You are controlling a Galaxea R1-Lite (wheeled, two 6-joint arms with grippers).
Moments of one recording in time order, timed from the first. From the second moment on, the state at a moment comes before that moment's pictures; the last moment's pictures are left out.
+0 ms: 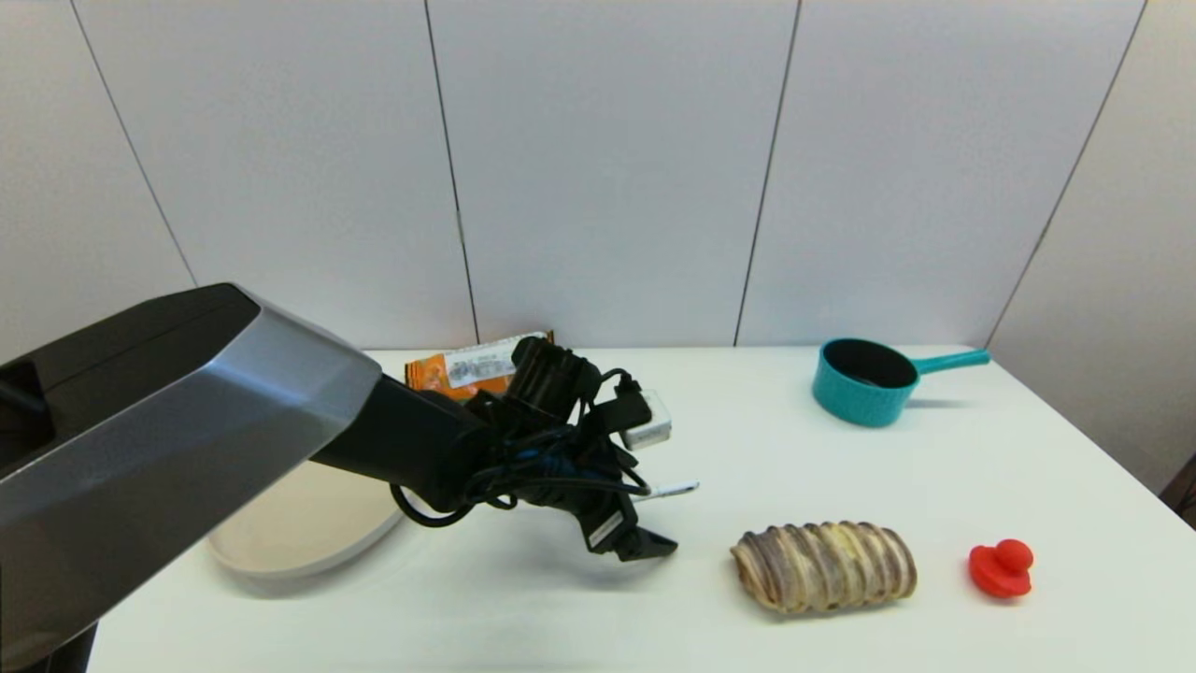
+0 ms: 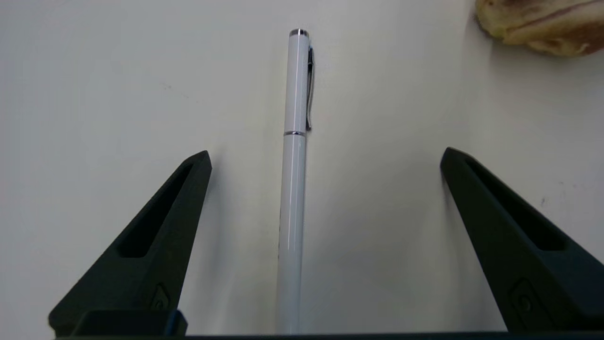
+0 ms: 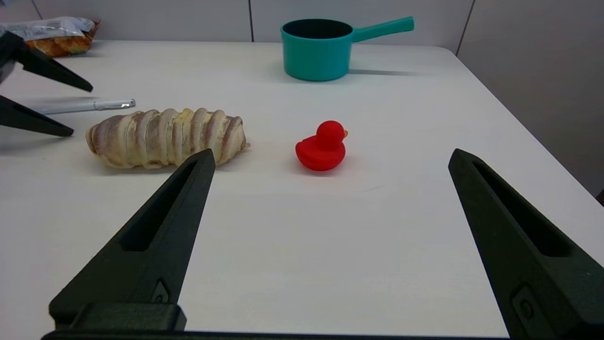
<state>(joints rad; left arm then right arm) -0.68 2.18 -1.22 -0.18 -0.43 0.49 0.00 0.00 -0.01 0.01 0.02 -0.02</state>
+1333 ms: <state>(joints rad) -0.64 2.19 -1.23 -0.11 -0.42 0.50 0.00 0.00 -0.01 0.01 0.02 -0.02</state>
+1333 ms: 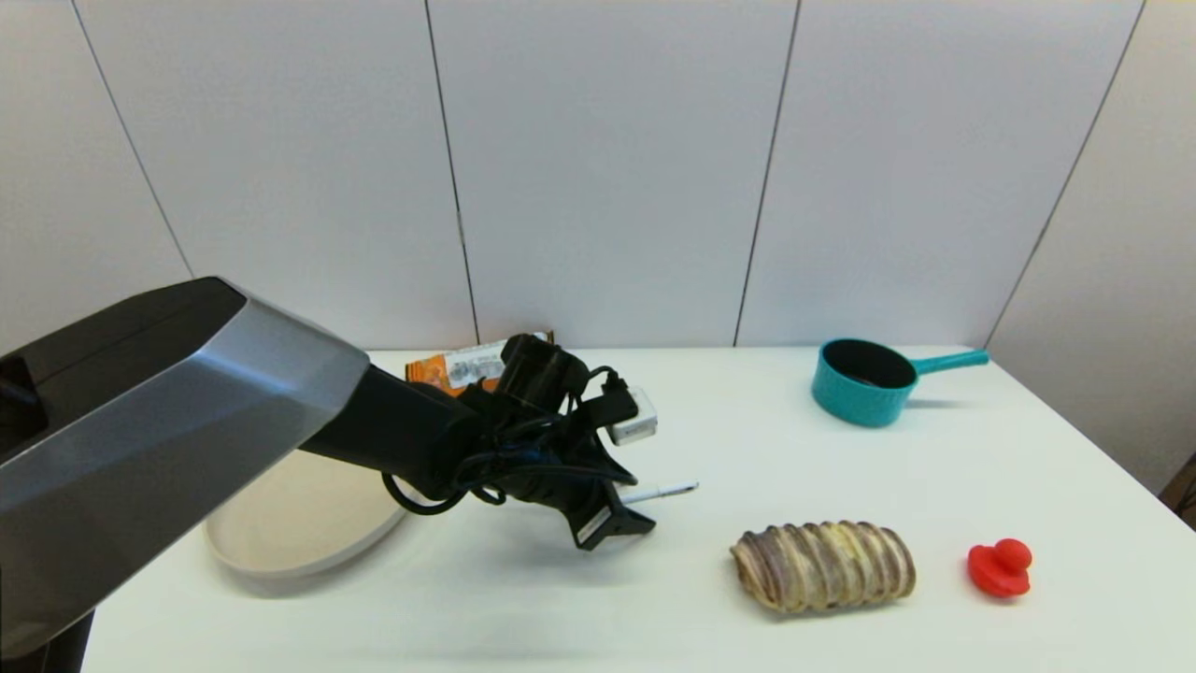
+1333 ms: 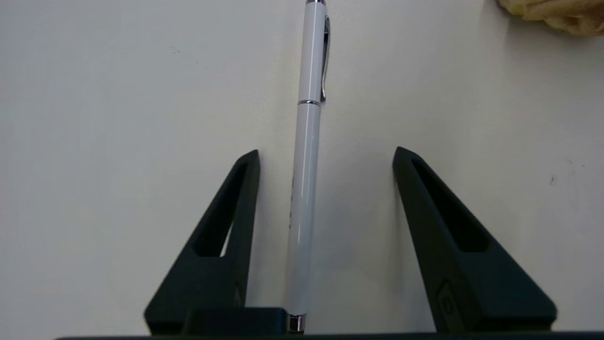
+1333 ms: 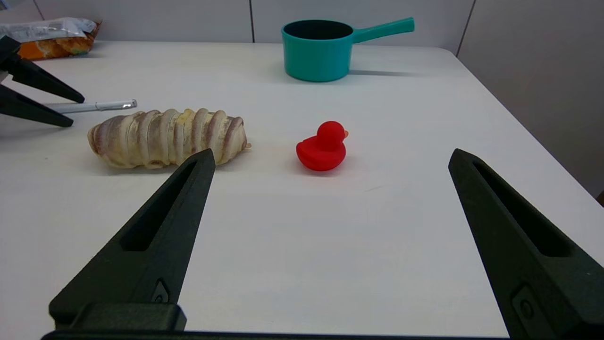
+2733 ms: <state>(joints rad) -0.63 2.12 -1.34 -0.08 -0.42 0.45 0.00 0.00 -0.01 0.01 0.02 -0.02</state>
